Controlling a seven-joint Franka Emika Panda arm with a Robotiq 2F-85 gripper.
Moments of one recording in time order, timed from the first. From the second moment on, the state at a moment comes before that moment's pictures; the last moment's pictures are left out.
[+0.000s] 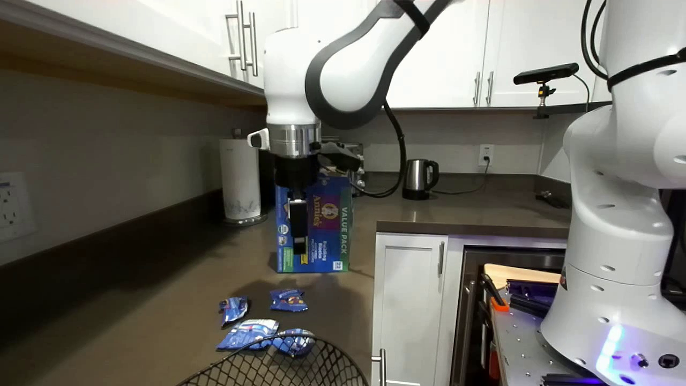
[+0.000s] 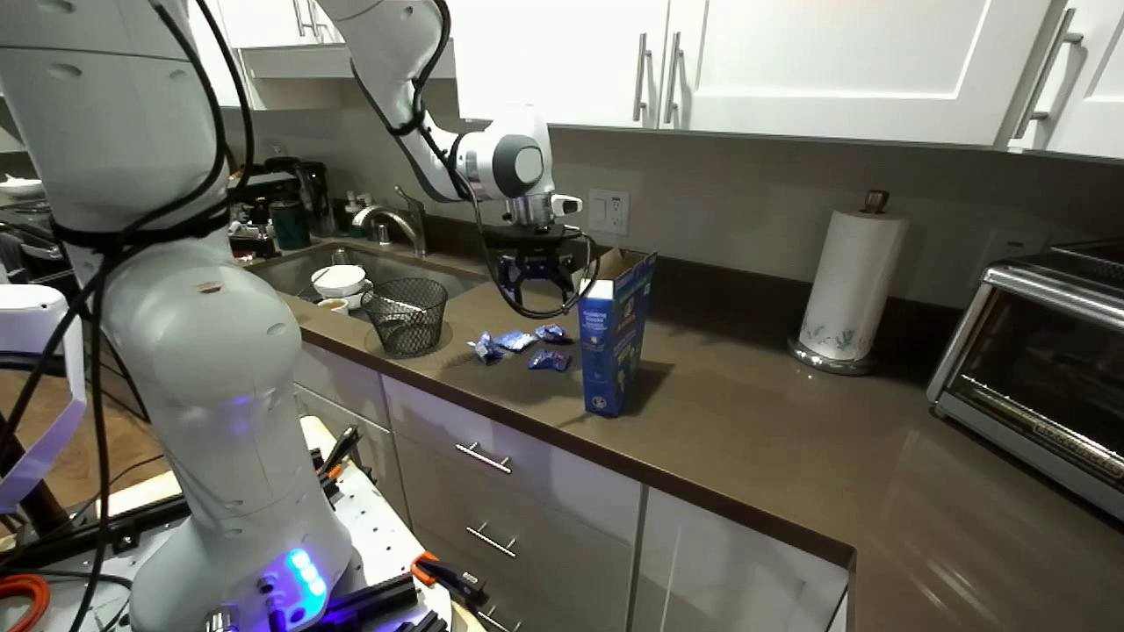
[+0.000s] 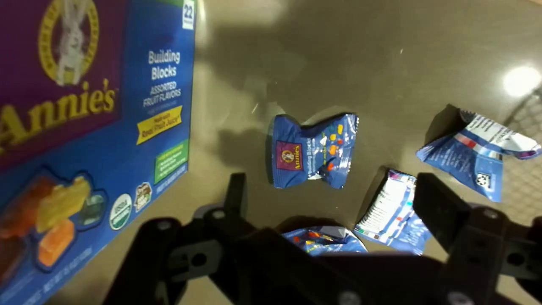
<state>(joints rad) 0.11 0.04 0.11 -2.38 -0.17 2.45 -0.21</state>
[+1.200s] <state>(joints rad) 0.18 -0.03 0.14 -2.35 -0.37 2.26 -0.08</state>
